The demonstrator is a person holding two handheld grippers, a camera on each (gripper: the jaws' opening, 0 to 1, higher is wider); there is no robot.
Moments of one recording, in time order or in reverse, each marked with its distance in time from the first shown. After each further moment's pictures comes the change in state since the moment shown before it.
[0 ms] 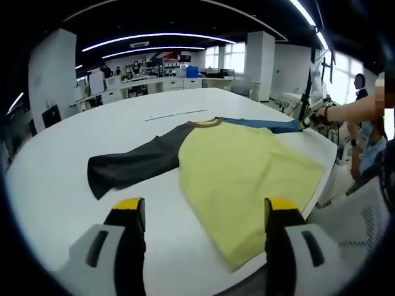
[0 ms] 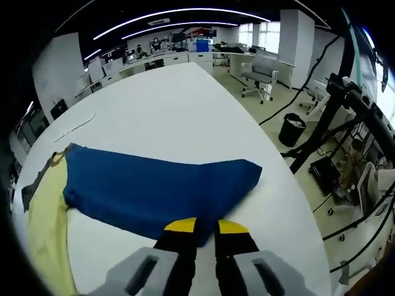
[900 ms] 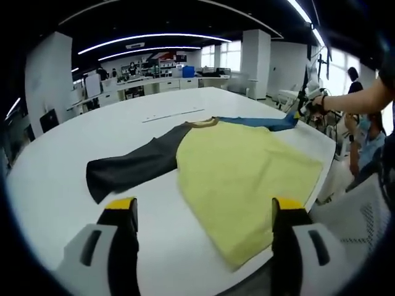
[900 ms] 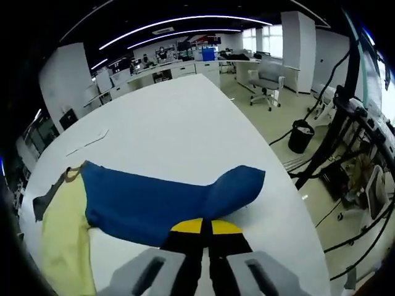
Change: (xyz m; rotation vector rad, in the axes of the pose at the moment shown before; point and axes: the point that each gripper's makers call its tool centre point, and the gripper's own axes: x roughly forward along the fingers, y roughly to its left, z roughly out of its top) left arm 0.001 -0.003 0.003 0.037 0.008 -0.017; right arm -0.014 0.023 0.037 0.017 -0.053 0.079
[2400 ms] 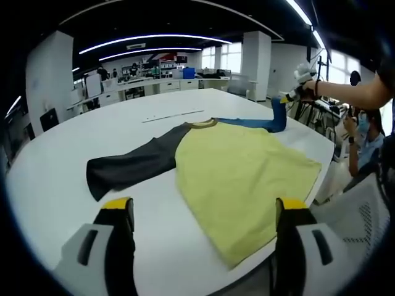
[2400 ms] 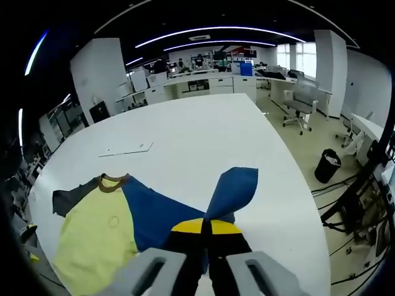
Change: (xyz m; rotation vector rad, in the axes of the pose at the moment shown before) left arm -0.002 0.003 -0.007 -0.010 -0.009 0.000; right arm -0.001 0.086 0.068 -0.156 -0.071 0.182
